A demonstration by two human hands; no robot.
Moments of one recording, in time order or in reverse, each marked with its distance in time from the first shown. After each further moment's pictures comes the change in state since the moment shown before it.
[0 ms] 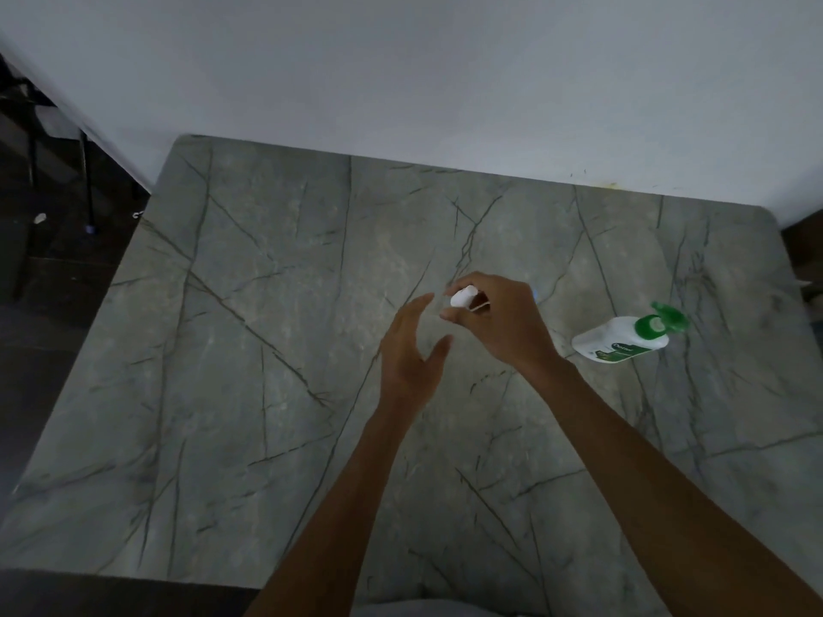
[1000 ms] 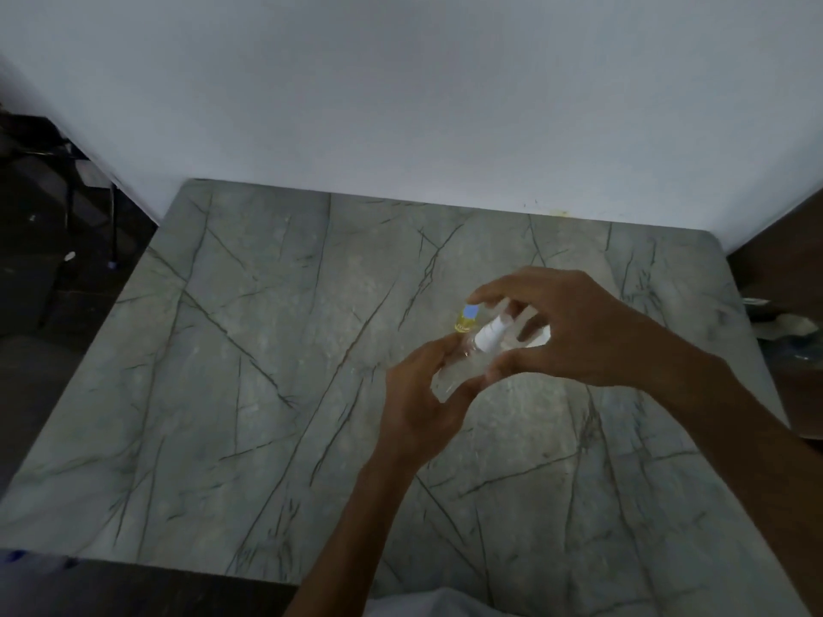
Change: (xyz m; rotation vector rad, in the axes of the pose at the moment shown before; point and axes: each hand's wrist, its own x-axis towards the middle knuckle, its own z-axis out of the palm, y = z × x) left_hand -0.083 0.114 0.022 -0.027 0.014 0.361; right_hand -0.073 -0.041 -0.189 -0.108 -0.378 -0.262
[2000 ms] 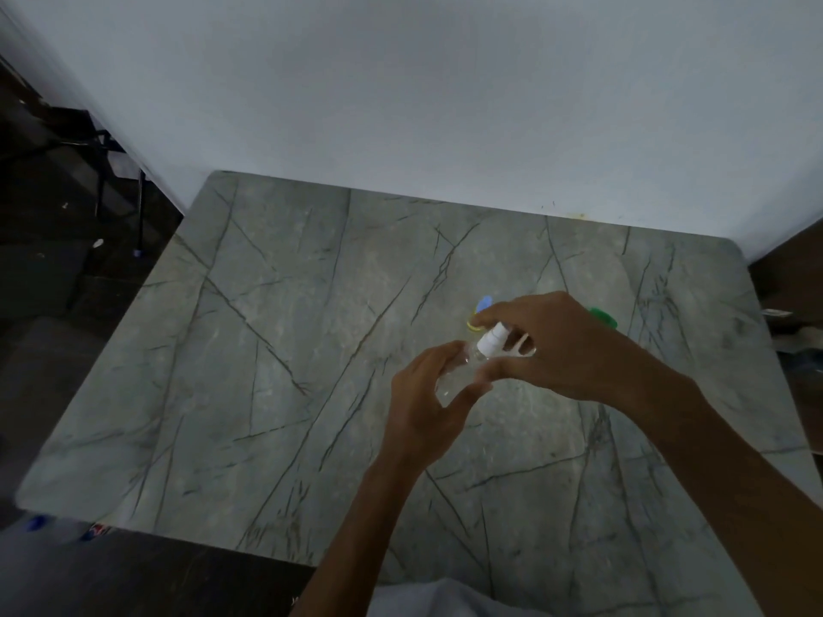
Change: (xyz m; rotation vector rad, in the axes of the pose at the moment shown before) left_hand -0.019 -0.006 -0.002 0.055 0.002 -0.089; right_hand -0.002 -0.003 0.029 -0.040 -0.008 0.026
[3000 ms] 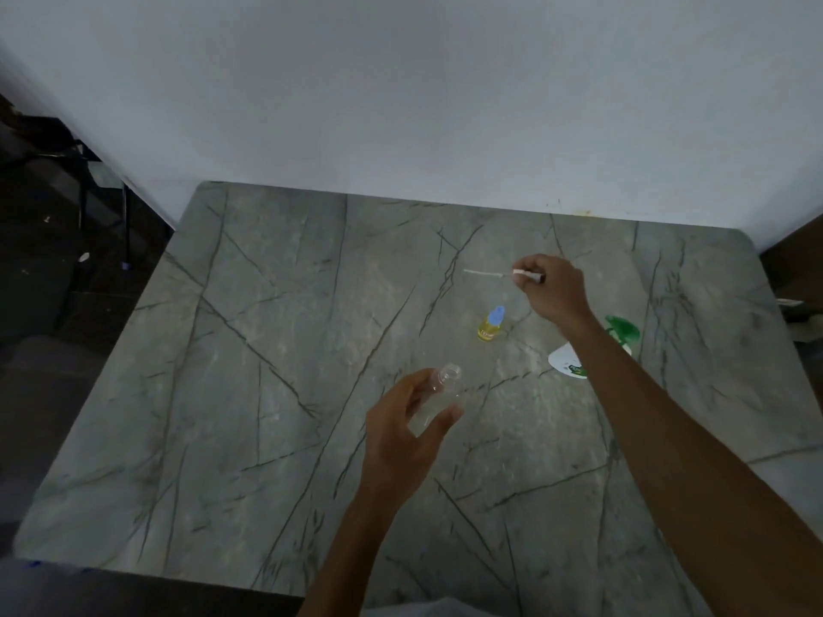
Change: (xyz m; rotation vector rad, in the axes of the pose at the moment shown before) left_hand -0.004 -0.044 -0.028 -0.207 -0.023 -0.219; right_hand 0.114 0.141 0.050 0.136 0.526 0.448
